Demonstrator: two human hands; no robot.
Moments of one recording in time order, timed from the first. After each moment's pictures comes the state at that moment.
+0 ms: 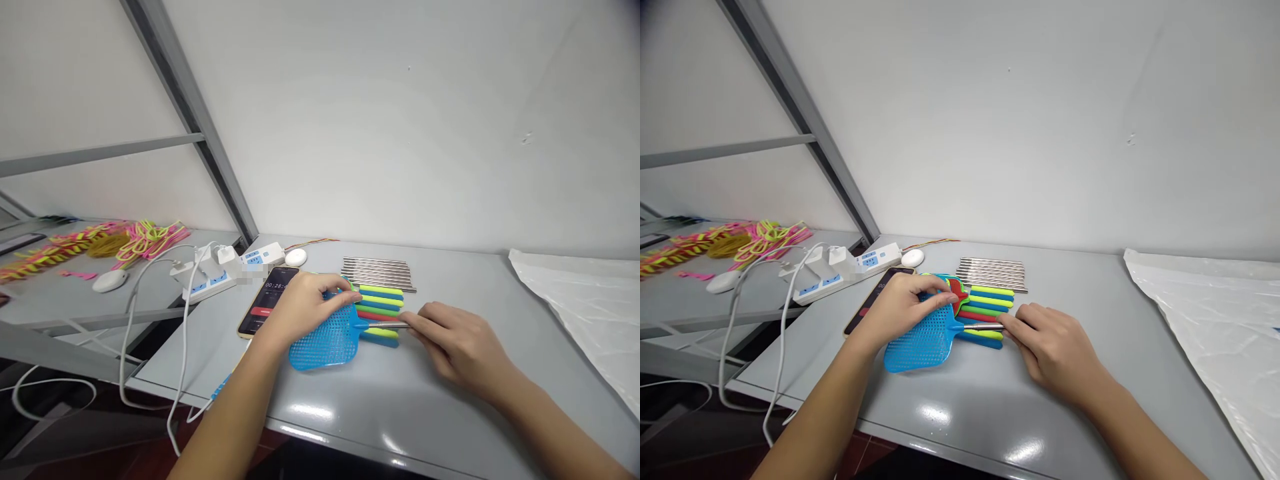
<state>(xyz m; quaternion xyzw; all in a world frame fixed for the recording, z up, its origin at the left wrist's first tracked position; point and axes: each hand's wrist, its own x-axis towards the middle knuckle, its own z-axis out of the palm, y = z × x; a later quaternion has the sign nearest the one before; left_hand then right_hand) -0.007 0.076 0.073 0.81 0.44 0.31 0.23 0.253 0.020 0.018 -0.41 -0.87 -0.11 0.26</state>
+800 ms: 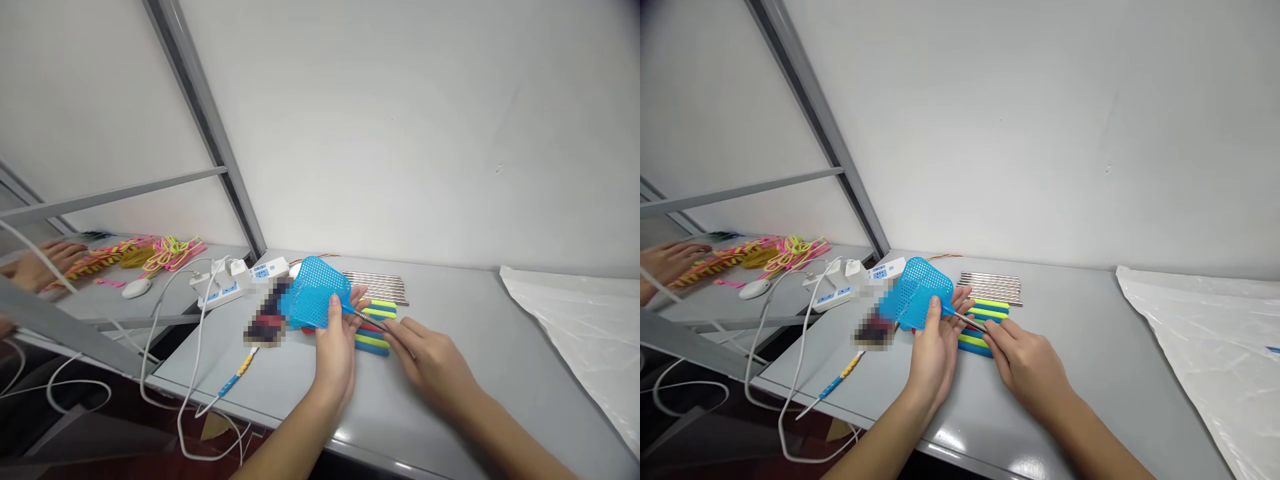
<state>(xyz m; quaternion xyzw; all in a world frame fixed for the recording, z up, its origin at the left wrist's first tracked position) 0.079 0.029 0.035 0.28 0.33 0.68 0.59 0.229 0.011 0.013 -0.45 -0.83 -0.03 0.33</state>
